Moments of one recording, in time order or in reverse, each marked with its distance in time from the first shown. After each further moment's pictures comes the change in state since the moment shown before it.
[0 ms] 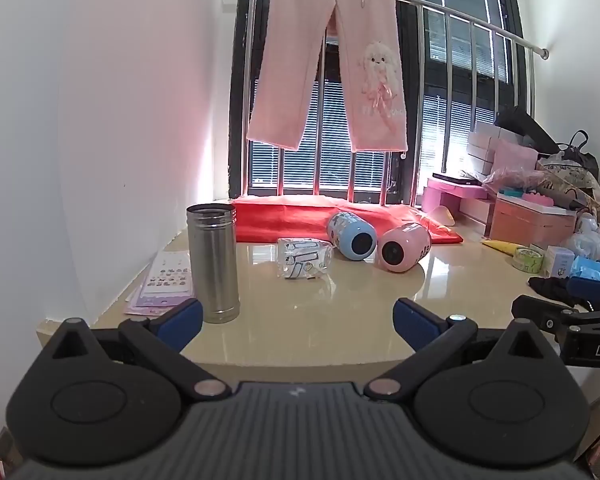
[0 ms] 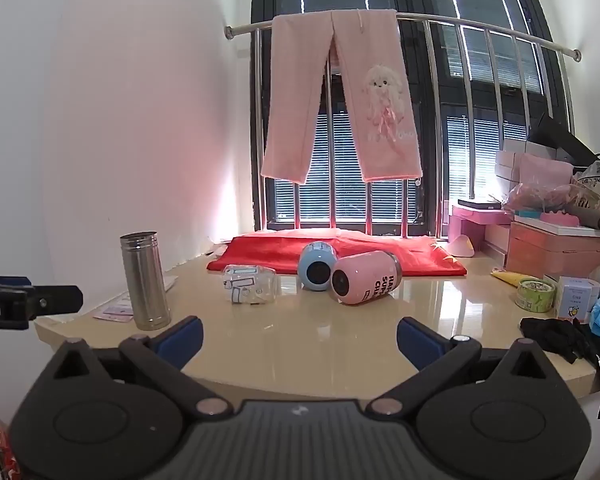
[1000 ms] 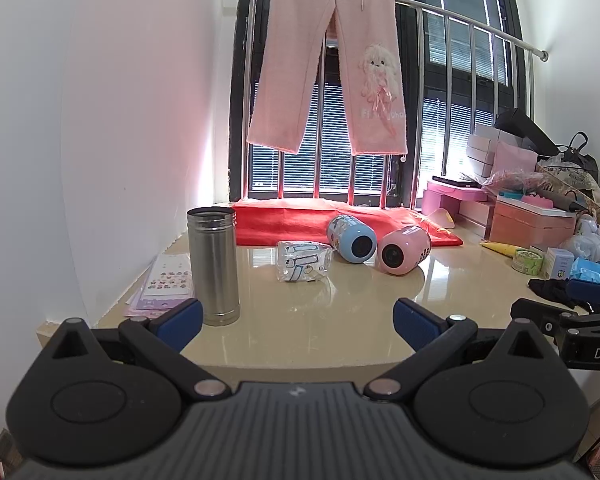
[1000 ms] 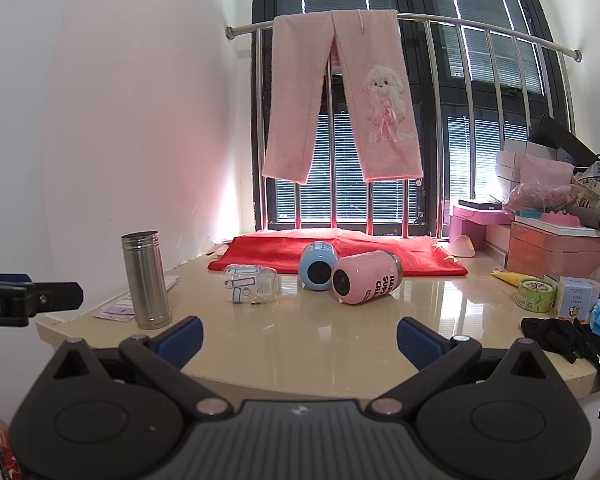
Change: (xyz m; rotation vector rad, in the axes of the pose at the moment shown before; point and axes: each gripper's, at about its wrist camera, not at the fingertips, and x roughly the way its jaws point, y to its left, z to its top) left arm 0.001 0.003 -0.011 -0.001 -0.021 -0.002; right arm 0.000 0.000 -0.001 -0.001 -0.003 0.000
